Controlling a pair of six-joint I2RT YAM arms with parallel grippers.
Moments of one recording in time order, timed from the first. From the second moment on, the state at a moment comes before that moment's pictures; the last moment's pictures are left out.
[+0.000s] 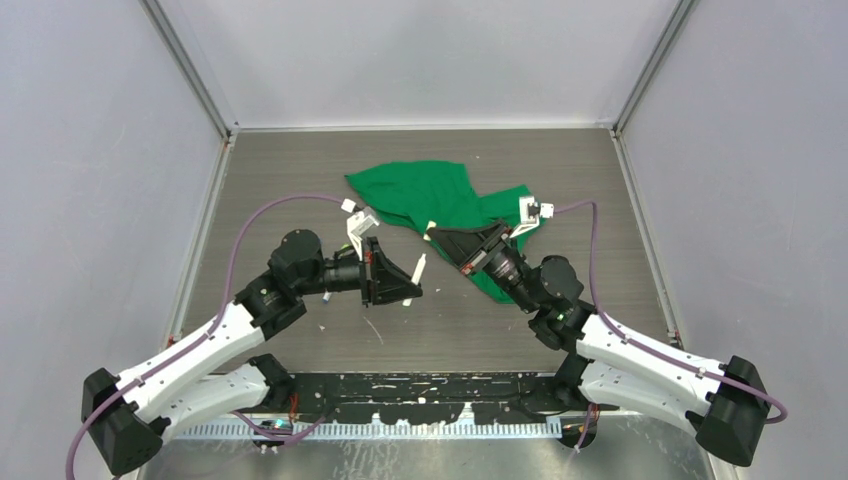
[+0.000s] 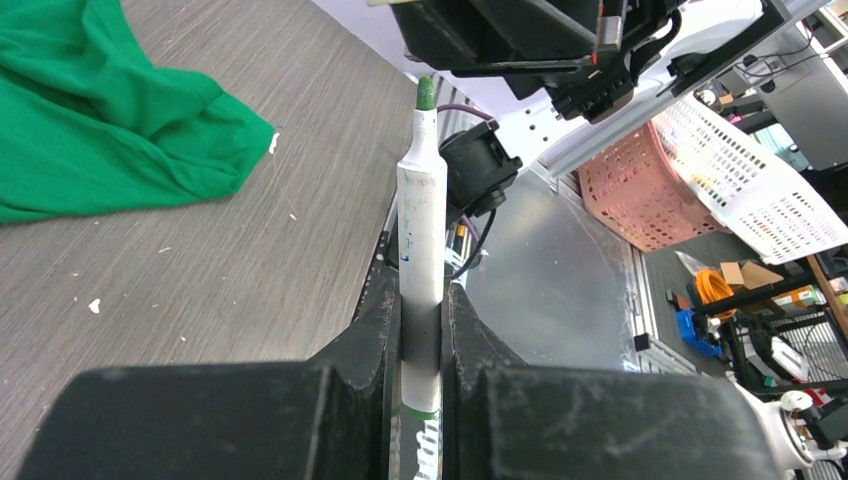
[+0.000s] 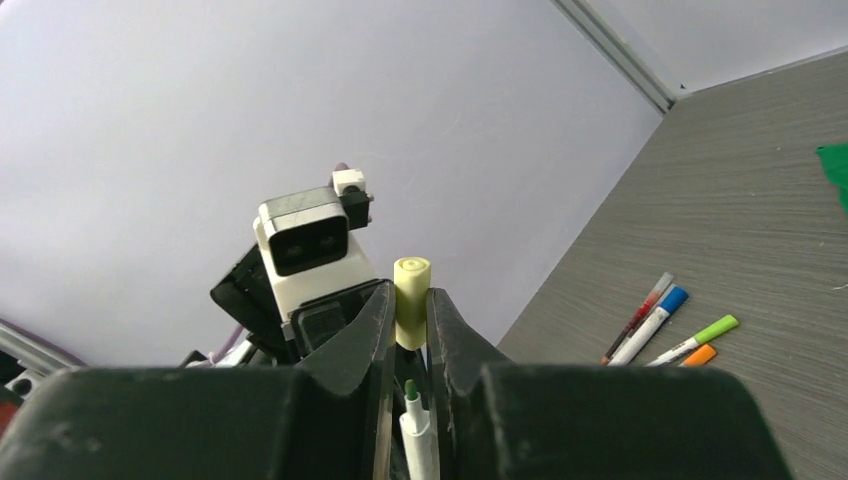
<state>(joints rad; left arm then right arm) -0.78 0.87 0.70 0.09 0.64 -0.56 0.91 0.84 0.52 0.67 0.09 0.91</state>
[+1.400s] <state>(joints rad) -0.78 0.86 0.70 0.17 0.62 -0.62 0.91 0.84 0.52 0.72 0.02 0.86</state>
